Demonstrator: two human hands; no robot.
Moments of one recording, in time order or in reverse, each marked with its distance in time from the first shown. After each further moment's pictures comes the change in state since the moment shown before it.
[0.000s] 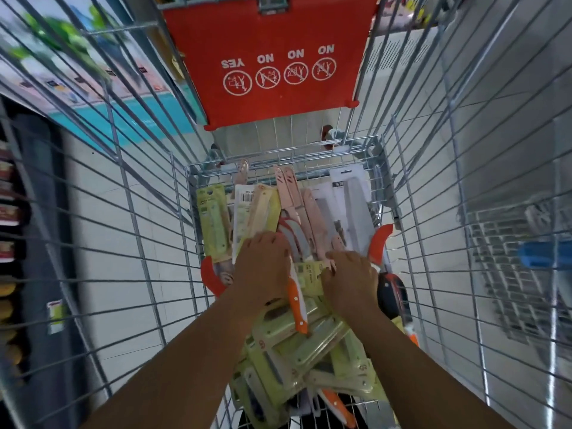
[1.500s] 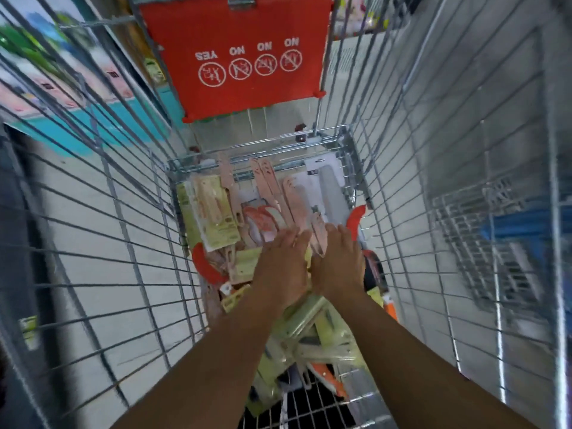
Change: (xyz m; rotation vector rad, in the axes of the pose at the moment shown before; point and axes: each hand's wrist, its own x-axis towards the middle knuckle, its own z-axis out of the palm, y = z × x) left_hand -0.026 0.056 0.012 -0.083 -0.123 0.106; right_hand -0.022 0.005 0.001 0.085 0.126 0.121
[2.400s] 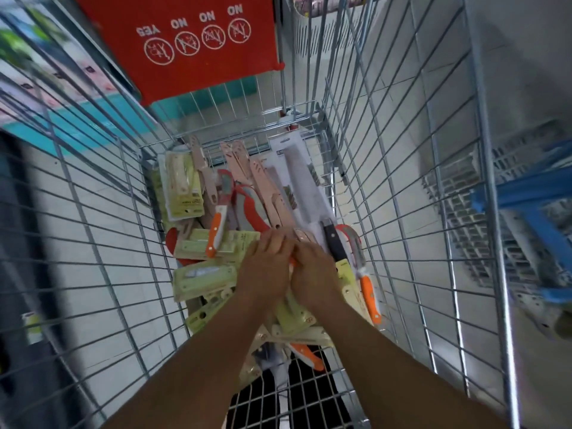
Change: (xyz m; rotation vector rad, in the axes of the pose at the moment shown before) left_hand -0.029 0.028 0.031 0.192 0.006 0.034; right_hand -0.035 0.039 0.031 0.115 -0.140 -0.067
